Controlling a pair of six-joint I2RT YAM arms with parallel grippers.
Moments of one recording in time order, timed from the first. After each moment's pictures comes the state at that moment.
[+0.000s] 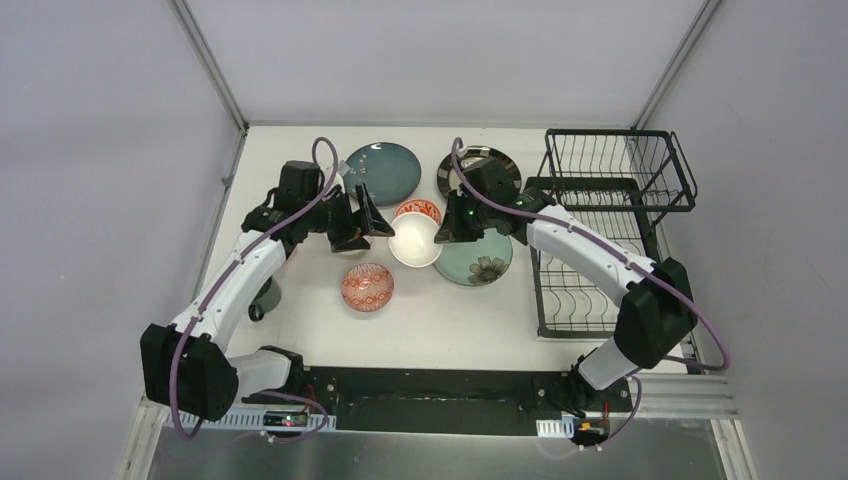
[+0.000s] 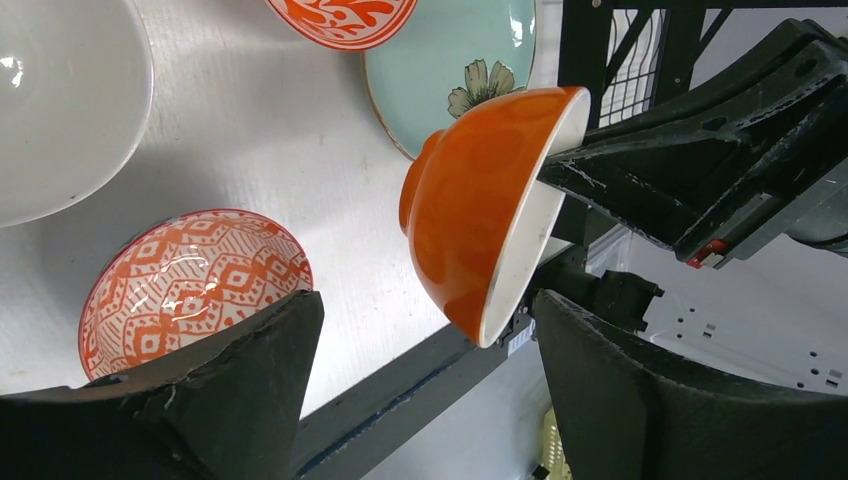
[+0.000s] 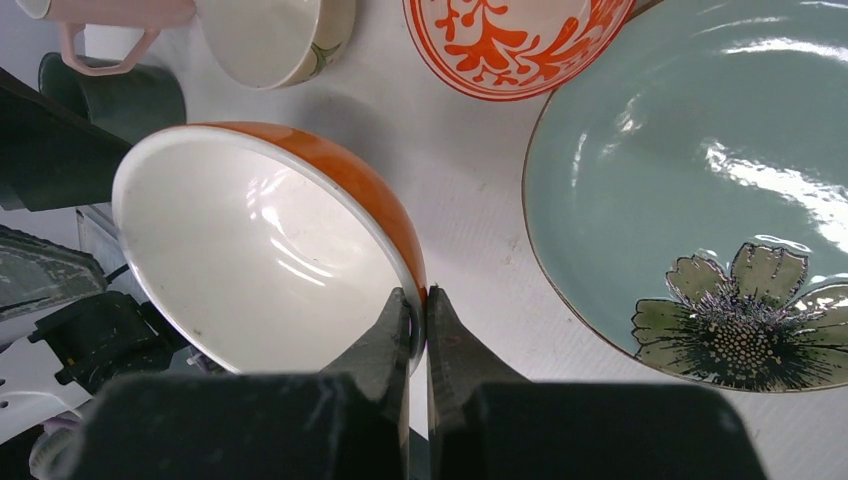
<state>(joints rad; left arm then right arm) -0.27 1.20 1.01 -0.52 0.57 -0.51 0.70 1.56 1.29 -0.57 -0.22 0.56</state>
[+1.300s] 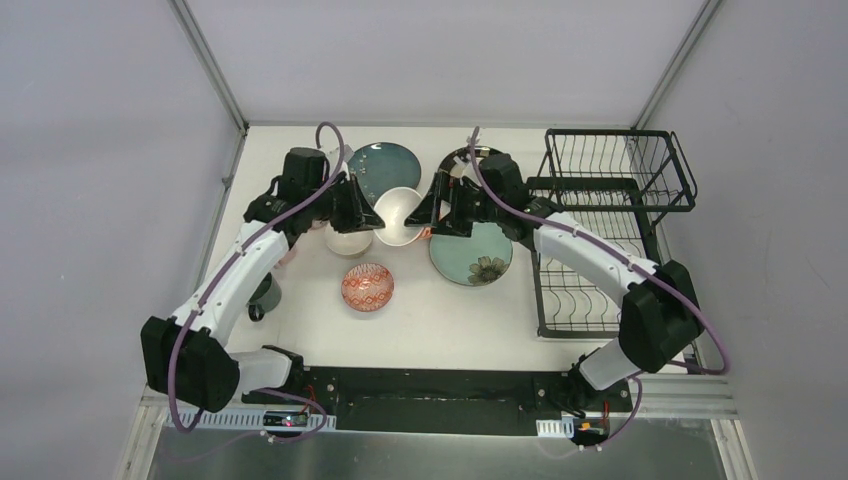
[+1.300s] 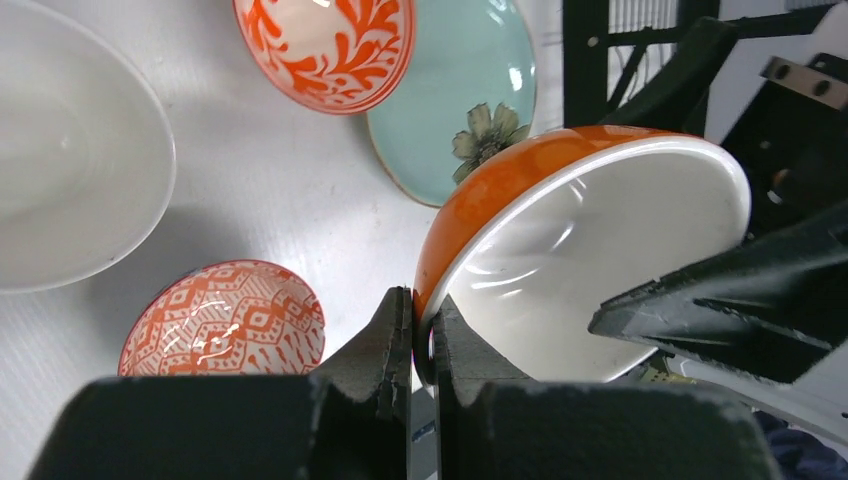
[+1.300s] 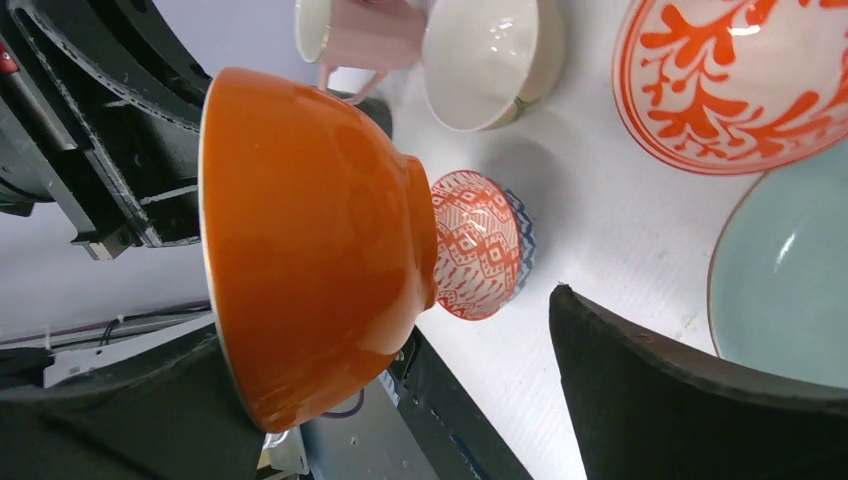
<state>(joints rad) -0.31 1.27 1.11 -0.53 0.48 -0.47 0.65 1.54 1.17 -0.19 -0.50 0.78</state>
